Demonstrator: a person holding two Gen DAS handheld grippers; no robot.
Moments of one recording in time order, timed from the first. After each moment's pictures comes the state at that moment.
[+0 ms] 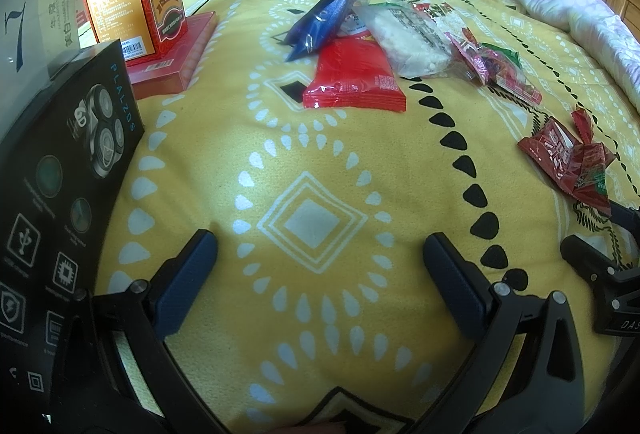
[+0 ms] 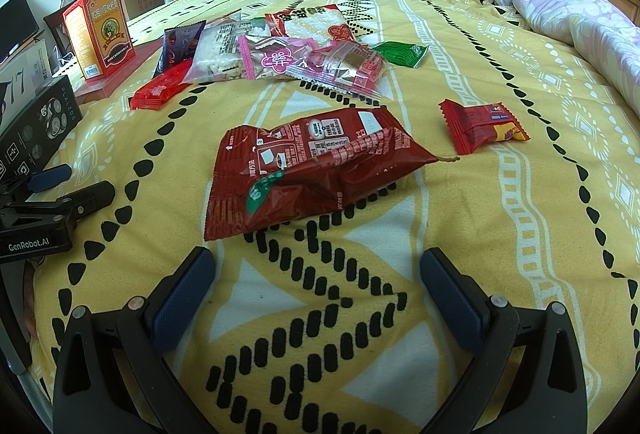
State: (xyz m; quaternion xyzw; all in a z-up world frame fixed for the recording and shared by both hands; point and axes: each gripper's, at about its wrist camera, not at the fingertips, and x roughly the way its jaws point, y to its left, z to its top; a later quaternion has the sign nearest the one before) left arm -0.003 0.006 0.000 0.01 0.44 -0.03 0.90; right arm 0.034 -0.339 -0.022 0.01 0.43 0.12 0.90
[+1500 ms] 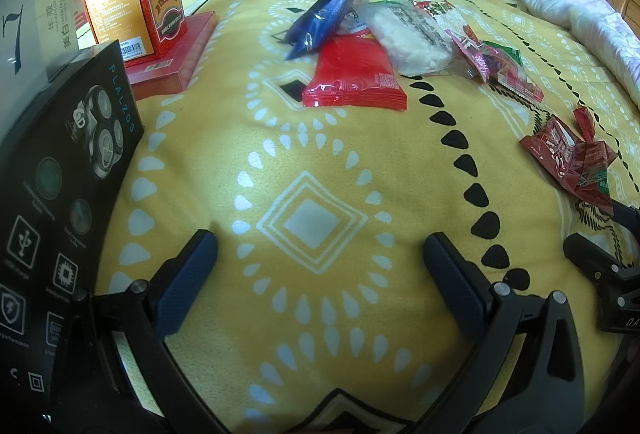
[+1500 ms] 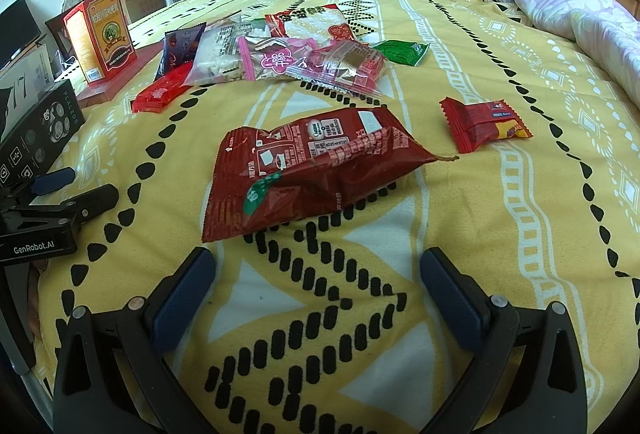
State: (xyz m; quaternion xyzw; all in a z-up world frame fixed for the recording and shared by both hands) left arm 0.000 0.005 -0.002 0.01 0.44 -0.03 0.90; right arm 0.036 -0.341 -0.023 0.00 0.44 0.12 0.89
